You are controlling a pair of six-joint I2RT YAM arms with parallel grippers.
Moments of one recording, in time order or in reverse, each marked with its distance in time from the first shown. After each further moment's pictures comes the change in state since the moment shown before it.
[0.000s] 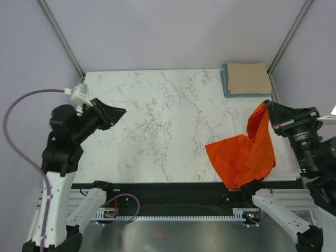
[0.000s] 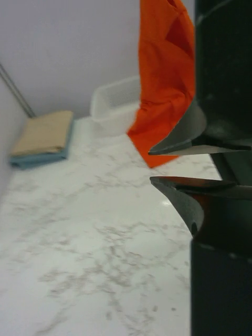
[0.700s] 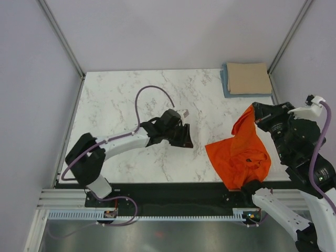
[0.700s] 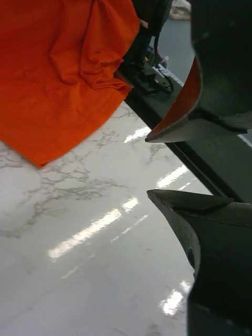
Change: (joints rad) left arm -0.707 0.790 -0.273 0.406 -0.084 -0.007; right arm 0.000 0.075 -0.200 -0.006 0.106 -0.096
